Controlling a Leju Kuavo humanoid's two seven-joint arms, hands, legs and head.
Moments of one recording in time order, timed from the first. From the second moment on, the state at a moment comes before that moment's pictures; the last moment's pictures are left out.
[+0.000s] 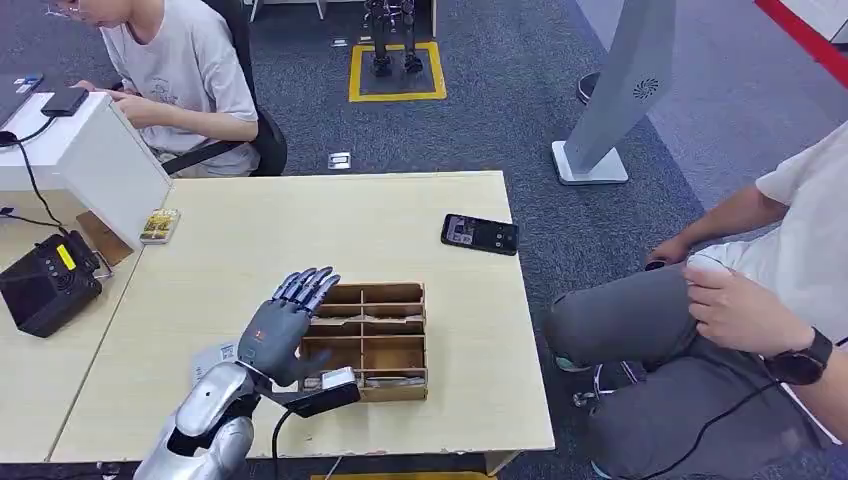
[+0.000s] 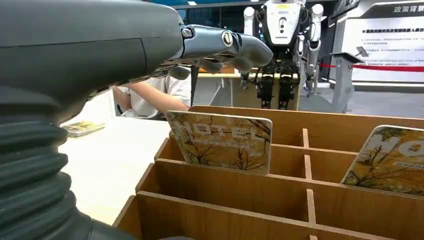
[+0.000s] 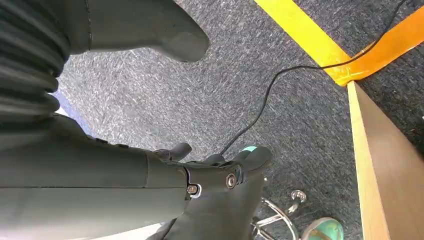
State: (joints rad) left arm -0.20 0.06 -0.38 -1.39 -1.11 0.15 -0.18; right arm -0.10 0.10 -0.59 -0.22 1.54 -0.24 -0.21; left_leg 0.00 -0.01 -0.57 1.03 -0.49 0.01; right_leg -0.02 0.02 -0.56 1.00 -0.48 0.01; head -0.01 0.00
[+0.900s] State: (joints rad) left arm -0.21 0.05 -0.38 -1.38 -1.10 0.16 -0.19; right arm -0.10 0.10 -0.58 -0.22 1.54 -0.24 -0.21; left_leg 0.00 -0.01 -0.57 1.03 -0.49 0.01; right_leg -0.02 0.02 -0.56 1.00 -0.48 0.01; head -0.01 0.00
